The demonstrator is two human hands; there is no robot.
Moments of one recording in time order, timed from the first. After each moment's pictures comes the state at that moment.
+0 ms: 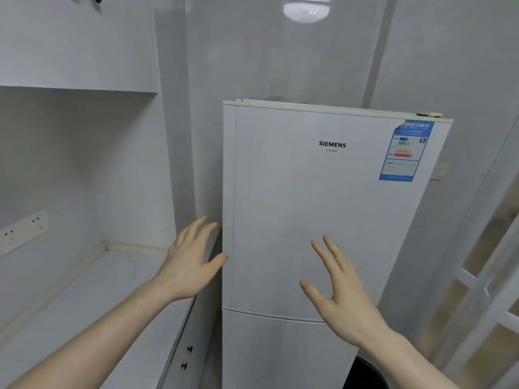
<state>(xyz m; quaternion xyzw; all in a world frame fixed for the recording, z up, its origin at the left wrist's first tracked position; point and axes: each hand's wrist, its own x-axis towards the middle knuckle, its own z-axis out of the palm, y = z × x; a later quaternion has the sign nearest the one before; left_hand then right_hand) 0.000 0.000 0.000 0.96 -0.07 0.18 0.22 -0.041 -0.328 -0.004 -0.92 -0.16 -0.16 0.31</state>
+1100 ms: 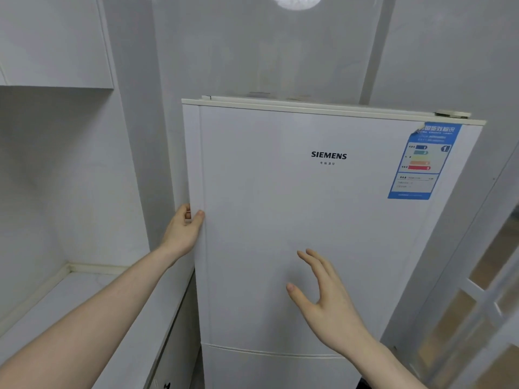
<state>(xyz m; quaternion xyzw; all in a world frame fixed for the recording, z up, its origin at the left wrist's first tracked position) 0.216 -0.027 0.022 0.82 0.07 0.16 0.55 0.099 -0.340 -0.014 -0.90 -0.13 -0.13 0.39</state>
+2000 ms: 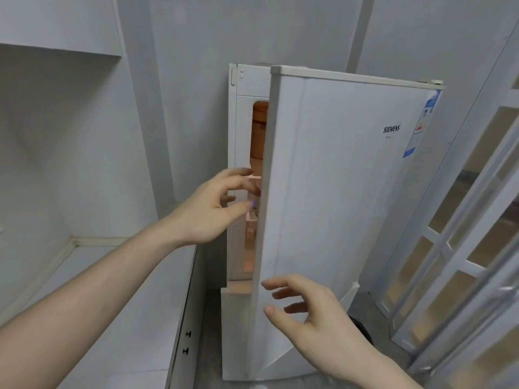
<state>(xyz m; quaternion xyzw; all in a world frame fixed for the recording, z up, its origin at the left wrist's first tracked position) 0.034 0.014 0.082 0.83 -0.31 0.08 0.45 -0.099 -0.206 0.003 -0.90 -0.12 -0.01 0.42</state>
